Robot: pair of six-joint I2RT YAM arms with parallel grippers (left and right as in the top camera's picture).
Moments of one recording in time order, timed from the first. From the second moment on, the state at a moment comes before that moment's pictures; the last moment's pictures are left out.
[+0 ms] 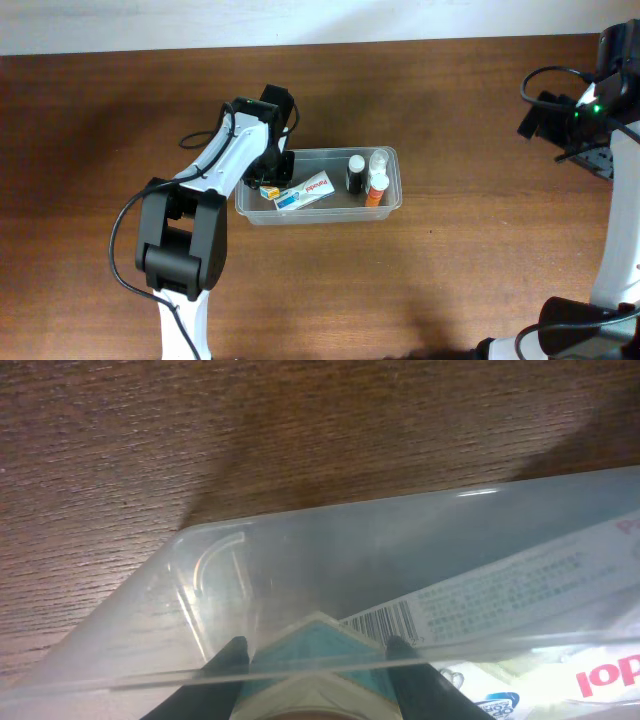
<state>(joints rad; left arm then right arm) -0.34 2.18 1.70 -1.11 -0.01 -0.21 -0.25 1.67 1.96 -1.53 0.06 0.35</state>
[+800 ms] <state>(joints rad) -0.34 2.14 1.70 -1.10 -0.09 -0.21 -0.25 1.67 1.96 -1.53 0.06 0.35</state>
